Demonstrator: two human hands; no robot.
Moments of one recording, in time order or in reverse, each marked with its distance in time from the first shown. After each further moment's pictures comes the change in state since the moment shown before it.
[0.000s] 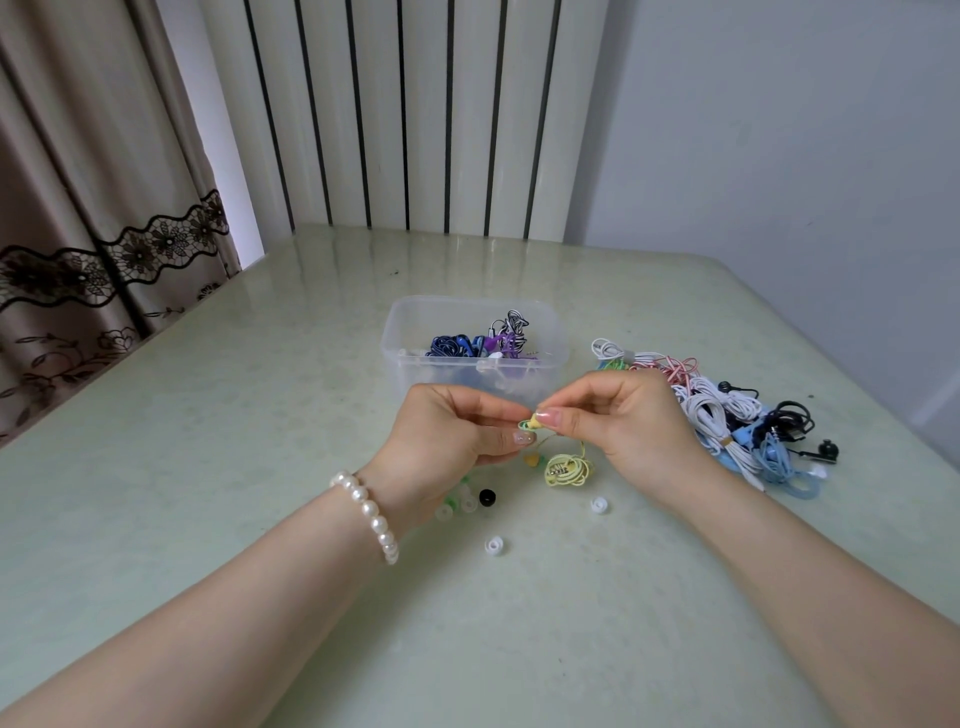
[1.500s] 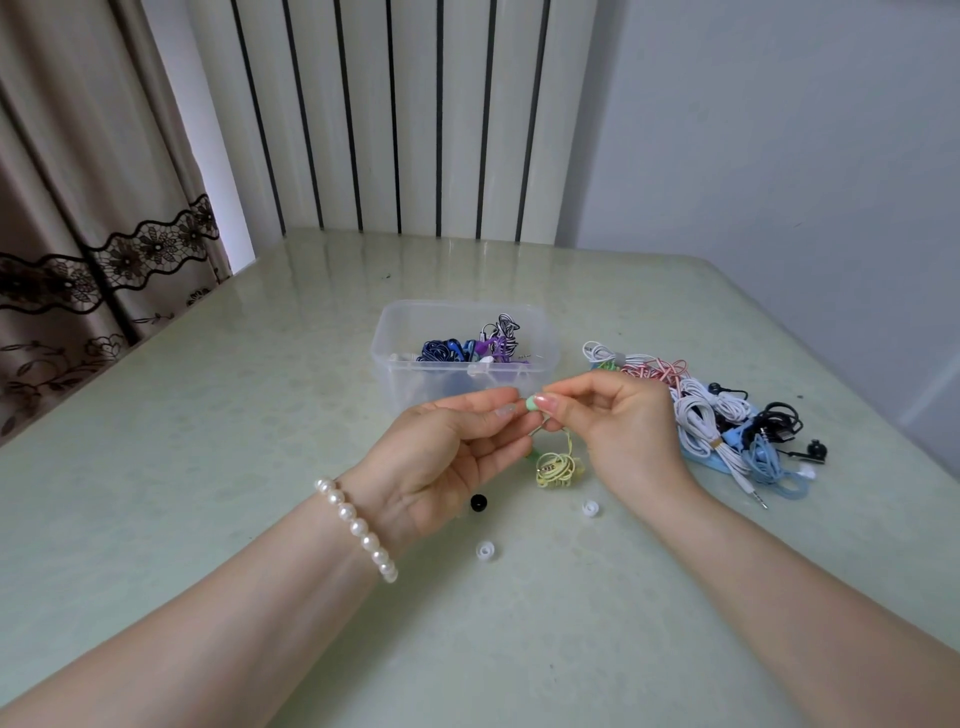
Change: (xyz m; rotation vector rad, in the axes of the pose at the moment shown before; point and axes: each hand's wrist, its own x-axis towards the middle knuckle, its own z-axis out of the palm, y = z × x) left_hand 0.000 0.005 0.005 -0.521 -0.081 -0.259; right_hand 0.000 0.006 0.009 0.053 0.235 0.000
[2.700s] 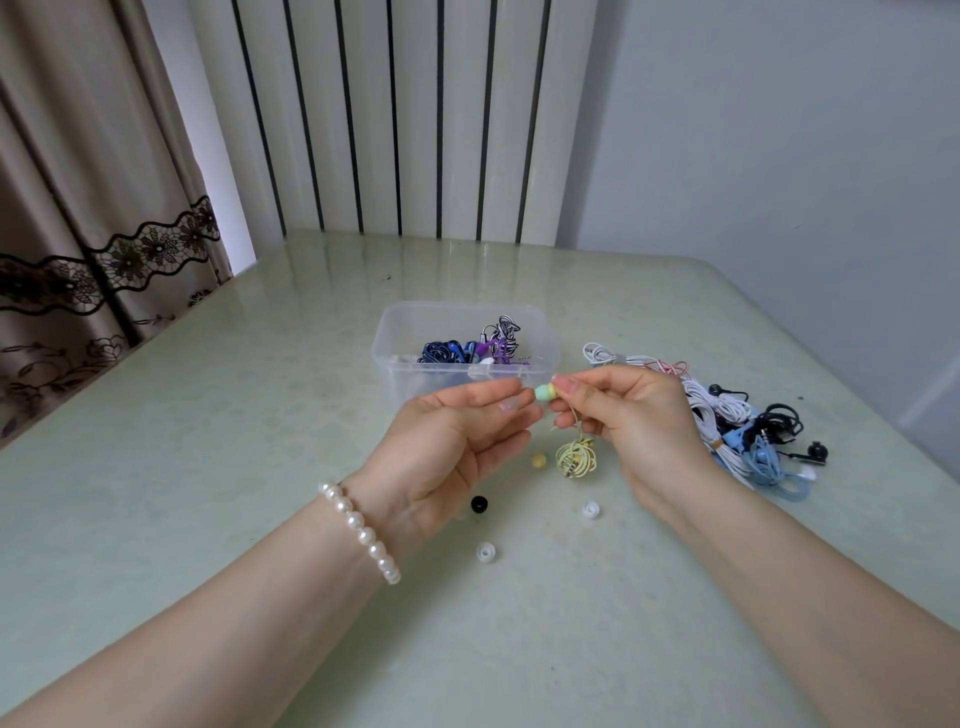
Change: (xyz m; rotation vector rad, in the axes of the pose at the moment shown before) left_hand -0.003 0.000 0.004 0.062 0.014 0.105; right_hand 0.004 -0.009 -0.009 0.196 -0.026 0.220
